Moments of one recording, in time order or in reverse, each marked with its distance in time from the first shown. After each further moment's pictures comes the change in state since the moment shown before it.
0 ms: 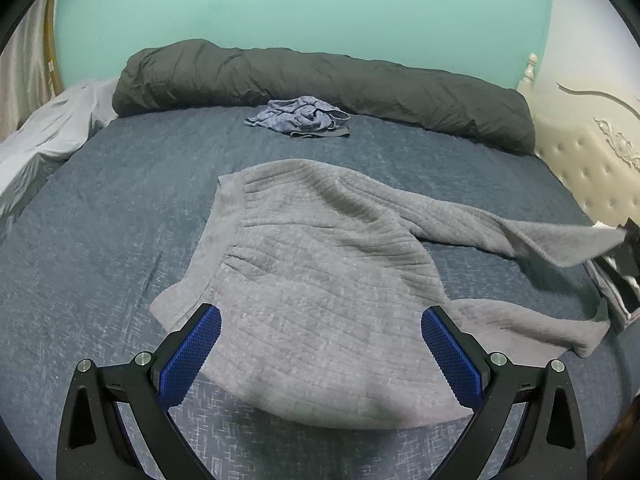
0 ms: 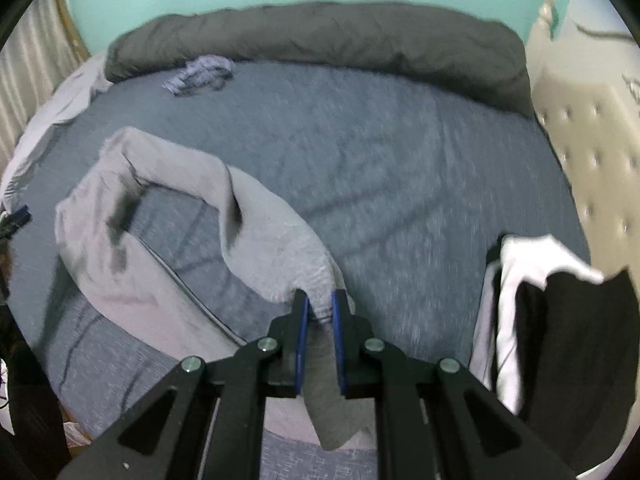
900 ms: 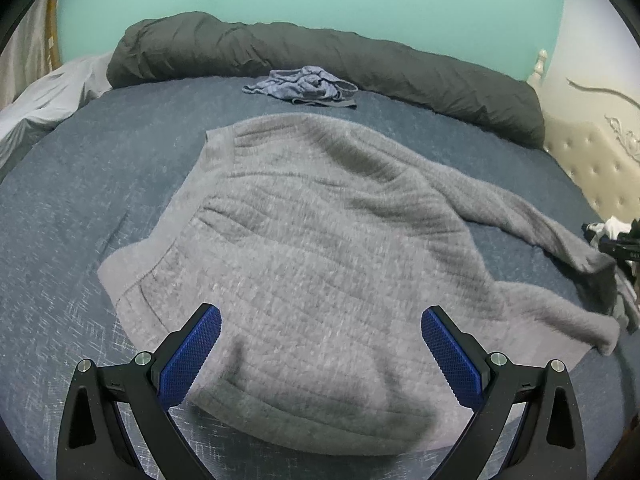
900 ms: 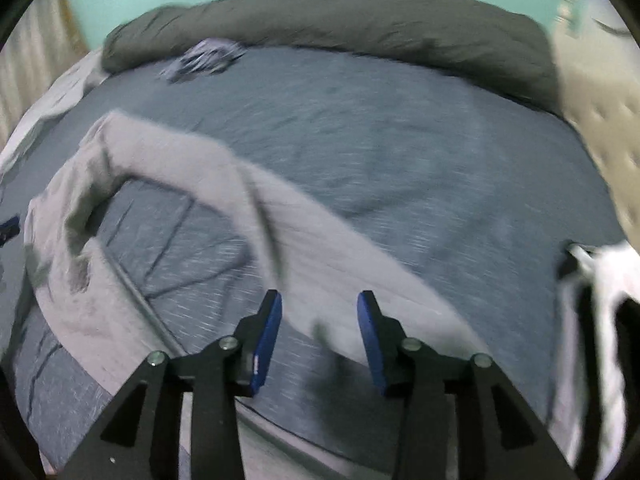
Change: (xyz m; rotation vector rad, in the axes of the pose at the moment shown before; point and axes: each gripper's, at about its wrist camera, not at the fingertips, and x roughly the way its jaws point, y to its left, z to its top) left arm 0.080 0.011 -0.044 -0.038 0.019 -0.014; right arm 0.132 0.064 0.010 -0.047 -0.053 0.020
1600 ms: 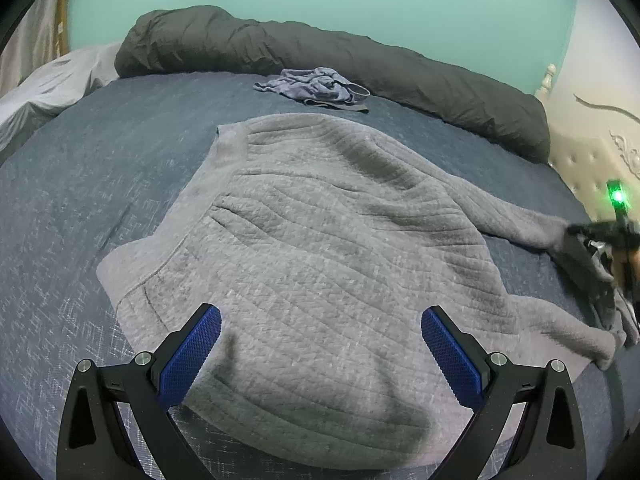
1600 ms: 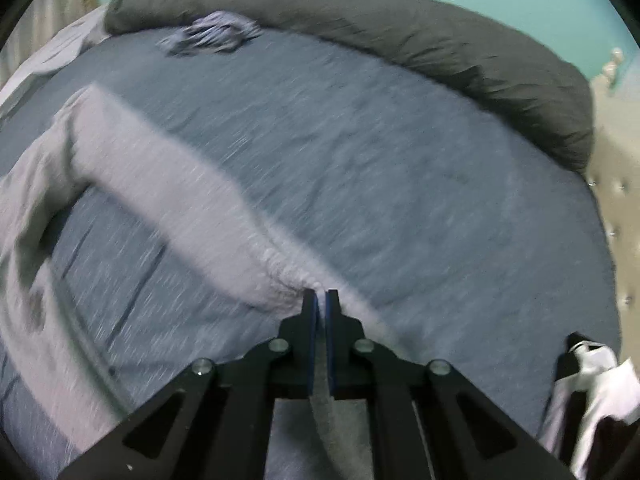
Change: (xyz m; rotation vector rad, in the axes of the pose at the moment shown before) left arm 0.010 0.019 0.003 -0.049 -0.016 -0.014; right arm 0.060 0.020 0.083 -0.121 0.010 -0.129
